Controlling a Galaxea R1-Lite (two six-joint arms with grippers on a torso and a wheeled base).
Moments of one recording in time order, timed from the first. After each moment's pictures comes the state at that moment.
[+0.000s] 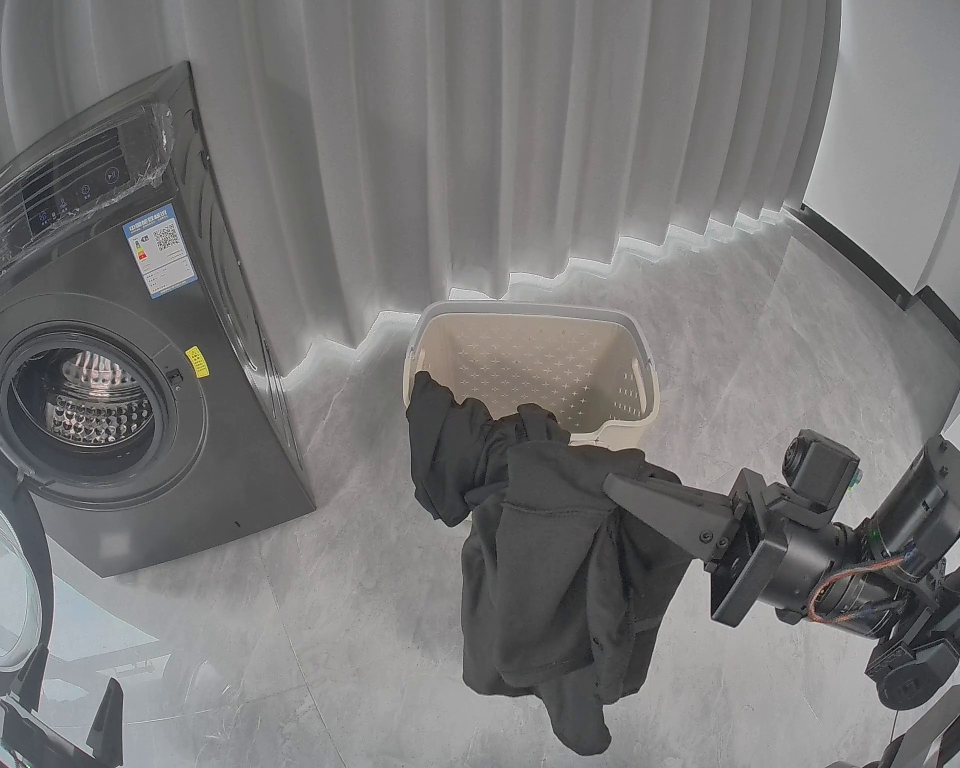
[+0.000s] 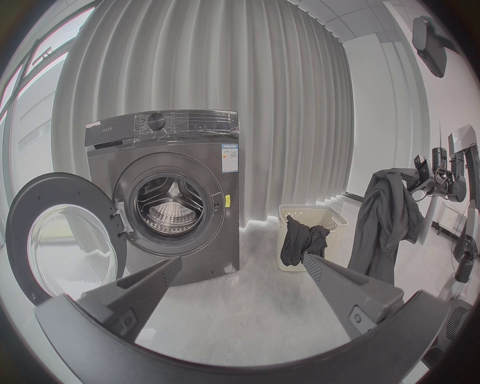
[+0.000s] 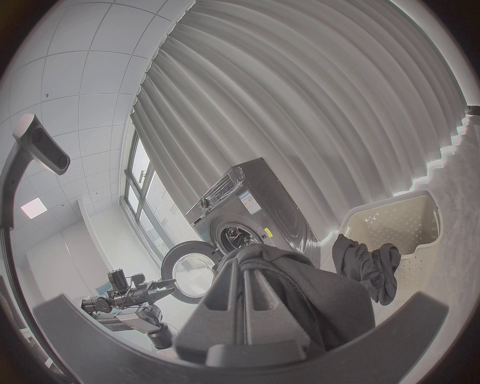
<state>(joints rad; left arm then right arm) 0.00 0.02 -0.02 0.00 0.03 -0.02 0.73 1.65 -0.31 -1.55 0.35 0.42</state>
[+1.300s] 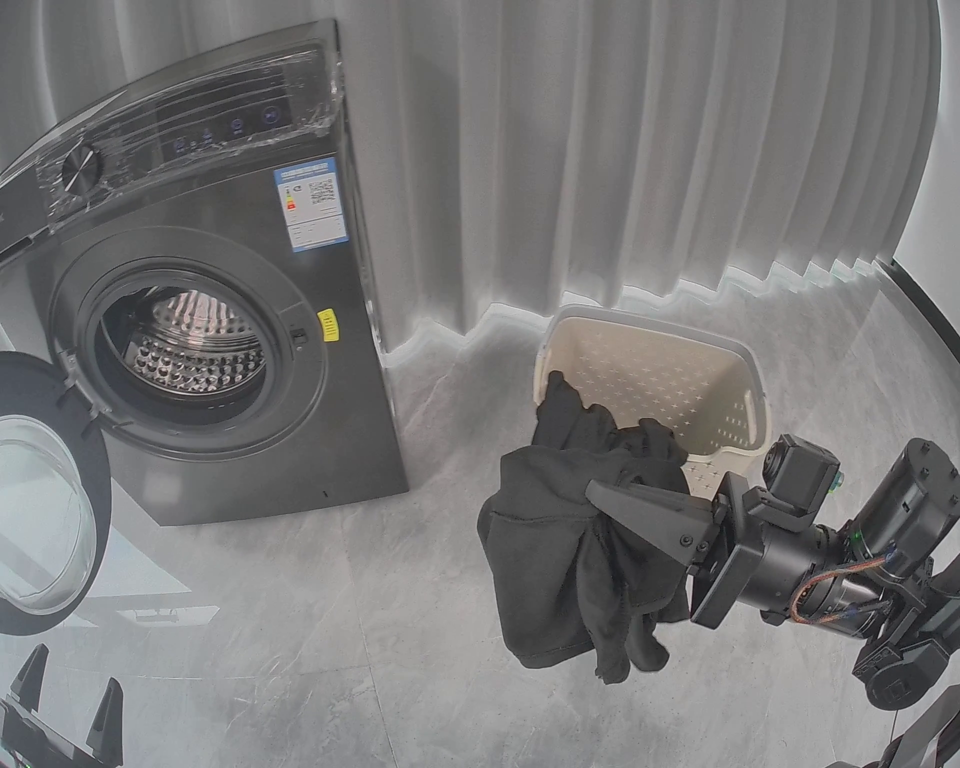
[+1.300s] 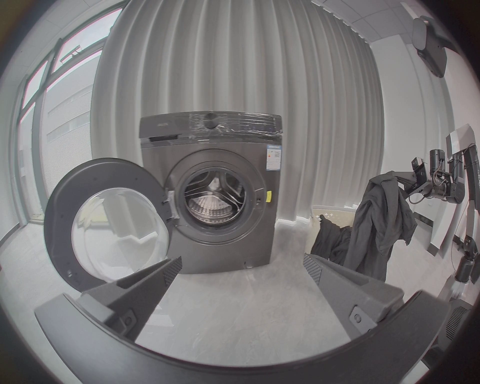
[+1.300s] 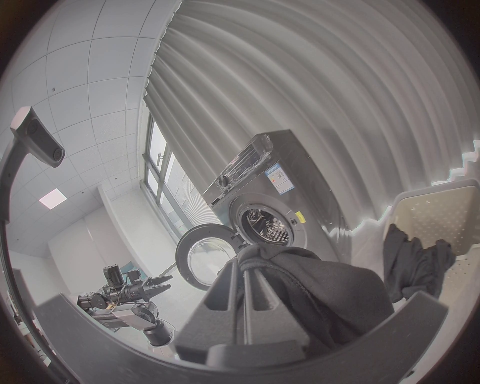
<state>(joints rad) 0.00 0.02 -0.02 0.00 0.03 -0.02 0.74 1.69 -0.33 -1.55 0.35 0.40</state>
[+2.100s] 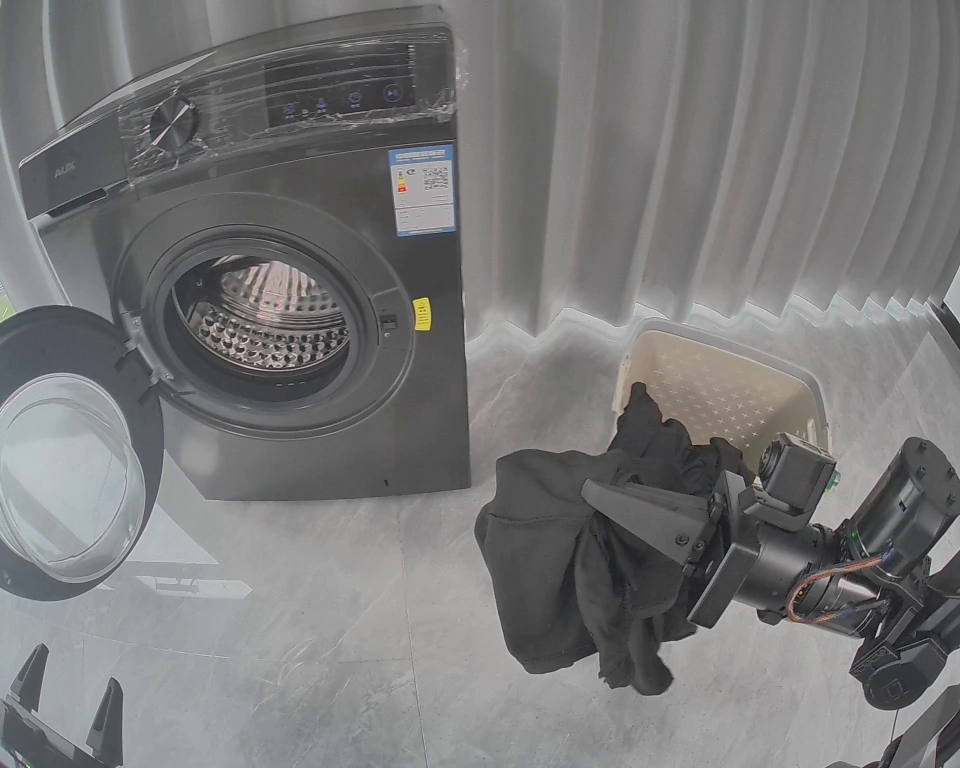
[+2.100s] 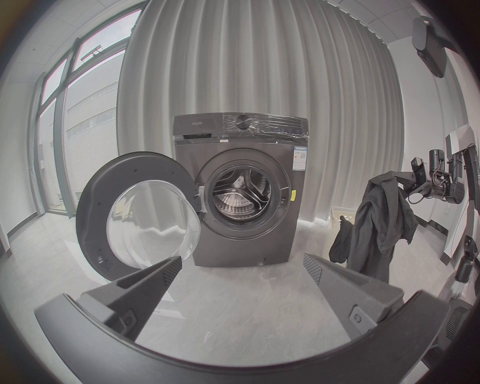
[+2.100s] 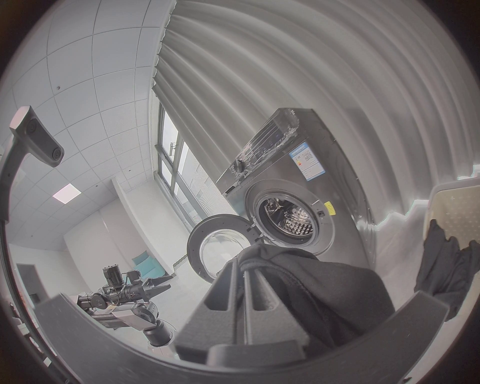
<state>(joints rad) 0.00 0.02 -0.02 0.00 0.03 -0.02 0.74 1.70 -0.34 -1.55 0.35 0.40</state>
